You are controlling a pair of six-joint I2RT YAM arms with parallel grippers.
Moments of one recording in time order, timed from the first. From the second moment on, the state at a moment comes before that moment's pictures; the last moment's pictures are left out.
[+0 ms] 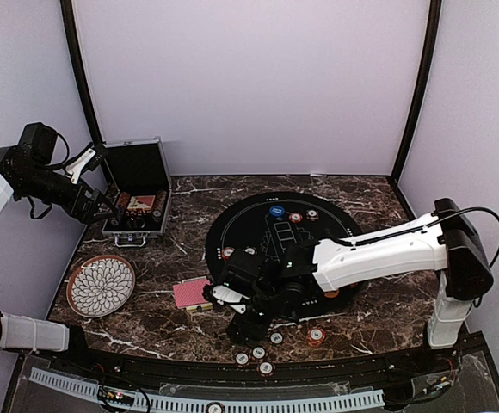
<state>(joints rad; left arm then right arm) -0.01 1.13 1.39 -1.23 0.48 0.45 1.33 1.87 1.36 -0.65 -0.04 0.14</state>
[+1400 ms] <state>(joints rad) -0.01 1.13 1.41 -1.24 0.48 0.45 1.35 1.95 1.39 -0.65 -0.03 0.08</state>
